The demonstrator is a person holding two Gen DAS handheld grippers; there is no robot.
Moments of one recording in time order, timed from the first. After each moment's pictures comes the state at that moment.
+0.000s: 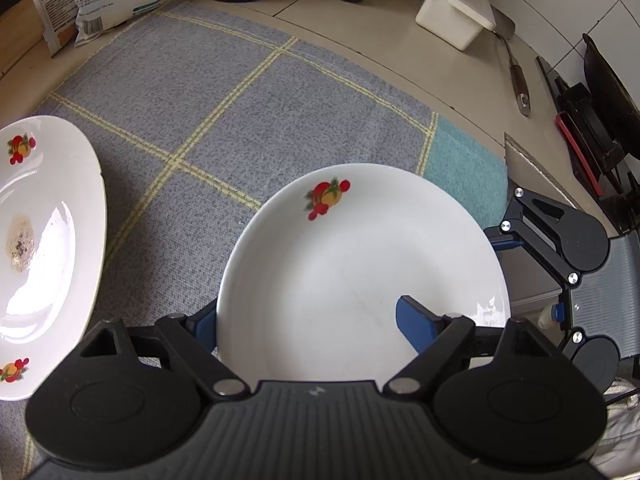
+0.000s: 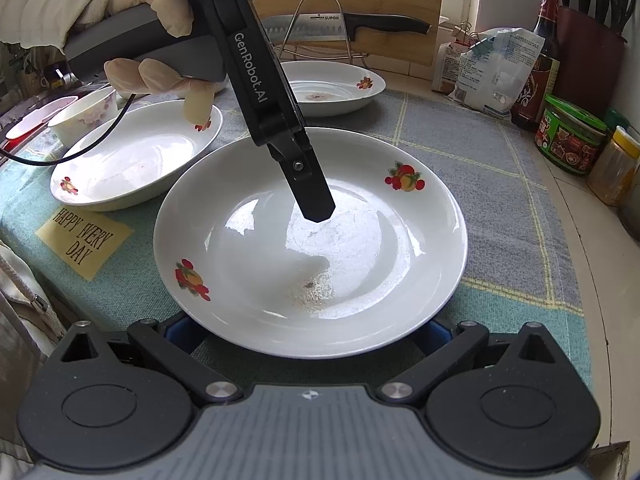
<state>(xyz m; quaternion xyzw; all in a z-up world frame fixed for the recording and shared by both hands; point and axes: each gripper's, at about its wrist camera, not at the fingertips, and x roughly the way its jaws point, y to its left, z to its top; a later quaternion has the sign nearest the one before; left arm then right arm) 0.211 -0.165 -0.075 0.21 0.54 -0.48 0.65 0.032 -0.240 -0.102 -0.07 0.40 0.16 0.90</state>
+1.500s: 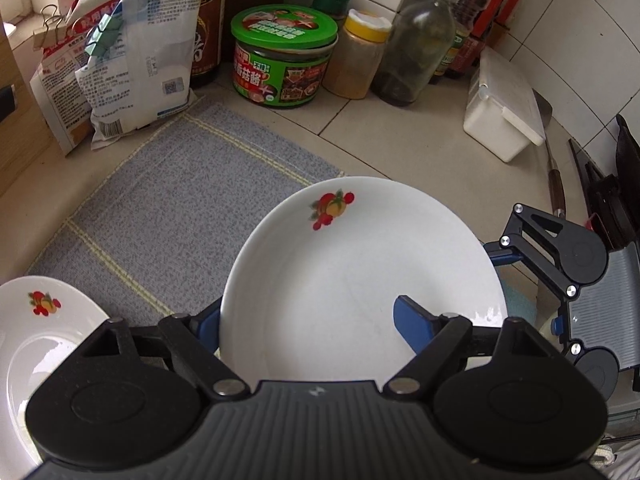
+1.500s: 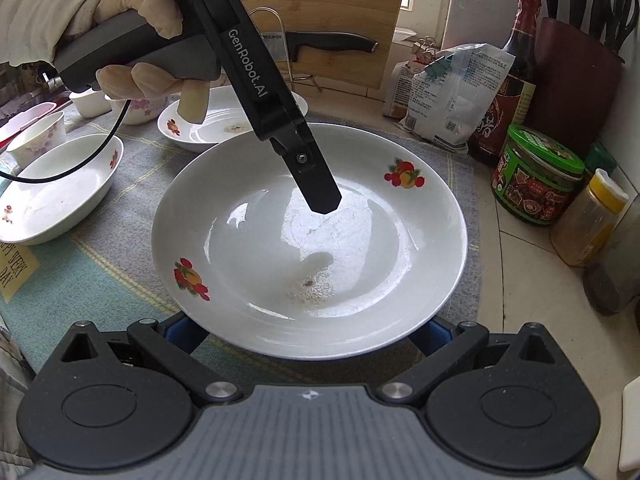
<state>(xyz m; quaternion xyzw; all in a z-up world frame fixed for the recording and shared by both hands) 0.284 -0.231 -0.051 0.17 0.51 -0.46 0.71 0.111 -0.316 -0.085 -0.10 0.39 0.17 0.90</state>
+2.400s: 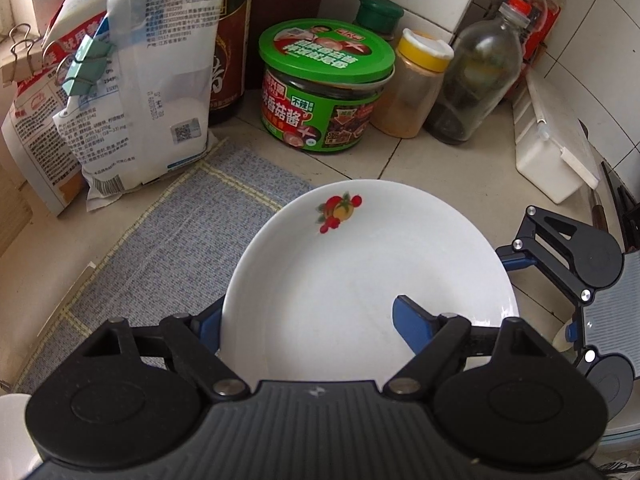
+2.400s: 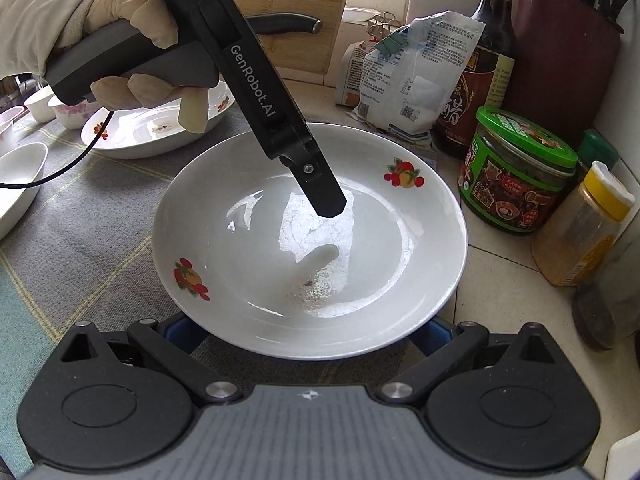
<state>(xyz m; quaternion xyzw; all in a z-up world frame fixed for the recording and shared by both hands) 0.340 -0.273 -0.079 0.17 0.49 -0.45 0.73 0.172 -0.352 -0.105 -0.11 0.39 0.16 0.90</state>
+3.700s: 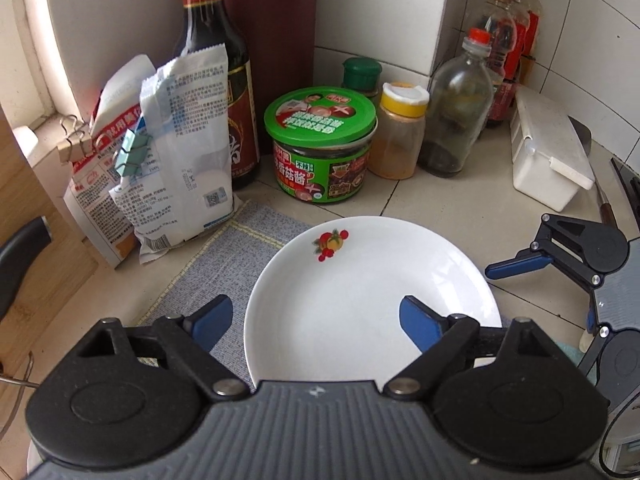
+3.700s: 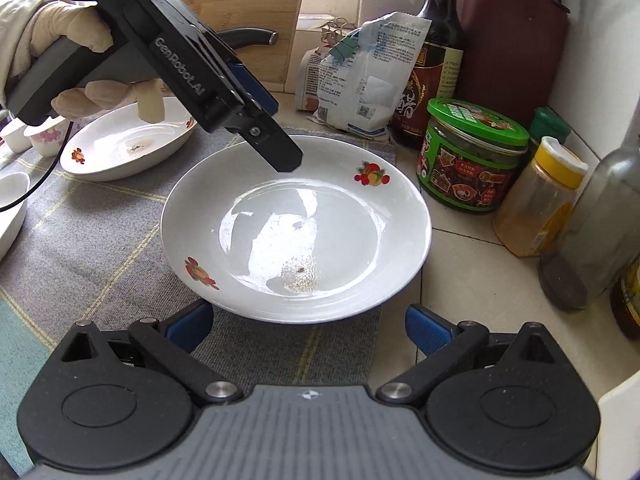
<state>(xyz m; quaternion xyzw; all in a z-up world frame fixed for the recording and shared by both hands) 0.314 -0.249 -0.037 0.21 0.39 -0.44 0.79 0.153 -0.363 -0.093 -0.06 0.39 0.10 0.91</state>
